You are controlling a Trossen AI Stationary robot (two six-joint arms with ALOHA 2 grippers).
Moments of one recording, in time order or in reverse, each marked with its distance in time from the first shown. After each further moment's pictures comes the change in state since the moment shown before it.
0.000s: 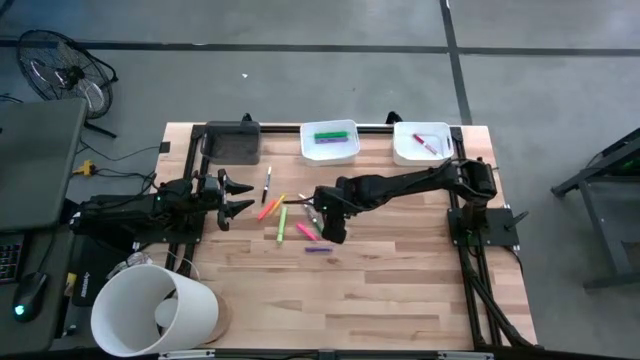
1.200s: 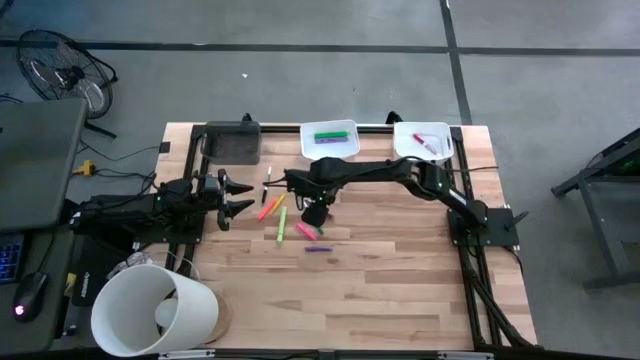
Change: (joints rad) left arm 0.000 0.000 0.000 0.000 0.000 0.000; right arm -0.124 0.423 0.591 -0.473 -0.097 0.042
